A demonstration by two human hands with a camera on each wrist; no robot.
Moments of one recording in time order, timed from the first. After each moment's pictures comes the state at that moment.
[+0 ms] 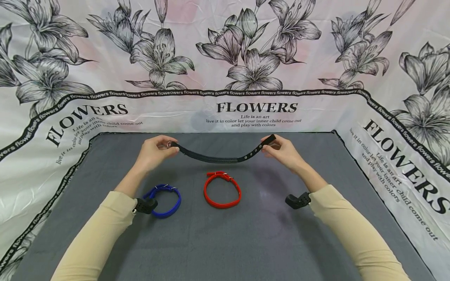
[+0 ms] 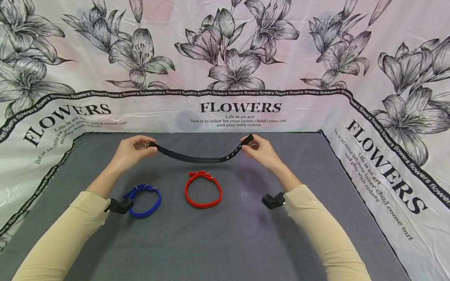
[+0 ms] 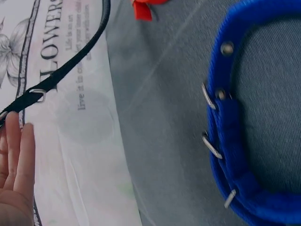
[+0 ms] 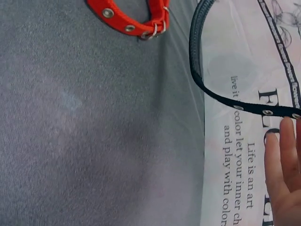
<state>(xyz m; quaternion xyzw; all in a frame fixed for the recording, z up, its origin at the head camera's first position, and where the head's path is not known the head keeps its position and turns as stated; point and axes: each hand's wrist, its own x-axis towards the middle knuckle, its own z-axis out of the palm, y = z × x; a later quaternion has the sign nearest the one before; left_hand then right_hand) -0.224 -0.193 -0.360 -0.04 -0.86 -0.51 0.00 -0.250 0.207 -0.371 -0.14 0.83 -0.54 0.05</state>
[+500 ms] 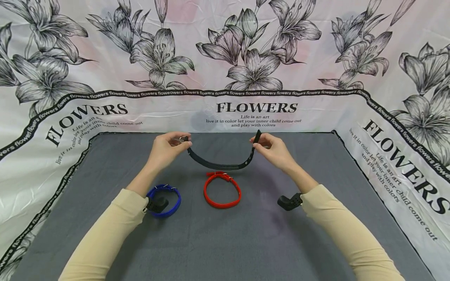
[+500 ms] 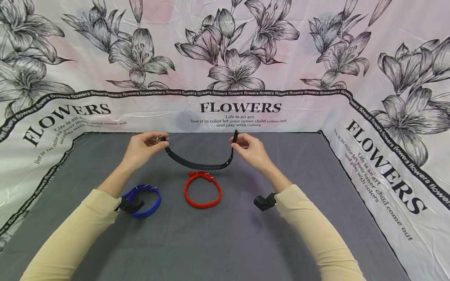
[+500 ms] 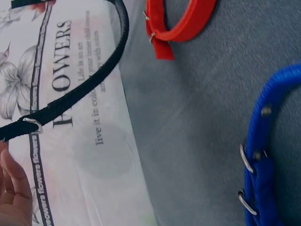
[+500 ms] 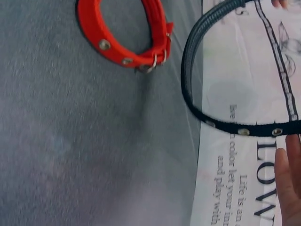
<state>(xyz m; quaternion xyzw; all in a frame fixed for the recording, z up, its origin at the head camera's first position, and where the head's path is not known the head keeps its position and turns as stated) -0.222 -0.159 -0.349 -0.06 -0.87 -0.49 0.07 -0.246 0.178 -0.365 -0.18 0.85 -0.49 -0.02</state>
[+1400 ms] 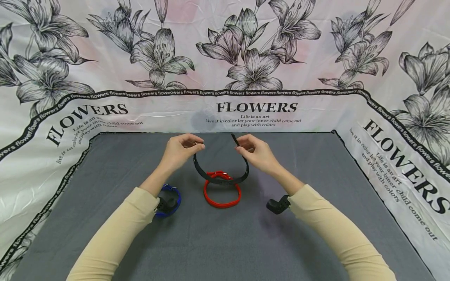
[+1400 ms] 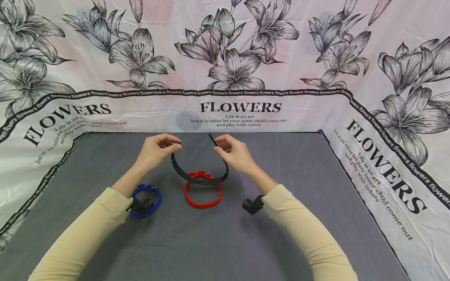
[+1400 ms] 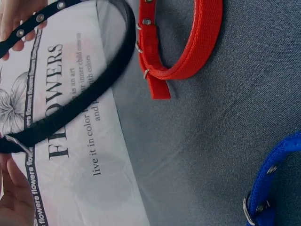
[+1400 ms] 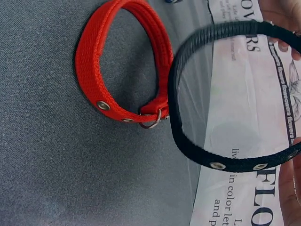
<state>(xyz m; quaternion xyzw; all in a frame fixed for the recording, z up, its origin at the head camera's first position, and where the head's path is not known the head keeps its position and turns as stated) -0.223 -0.129 -0.355 -0.09 -0.85 -0.51 0.05 -0.218 0.129 -0.343 -0.24 0.85 -0.46 -0.04</state>
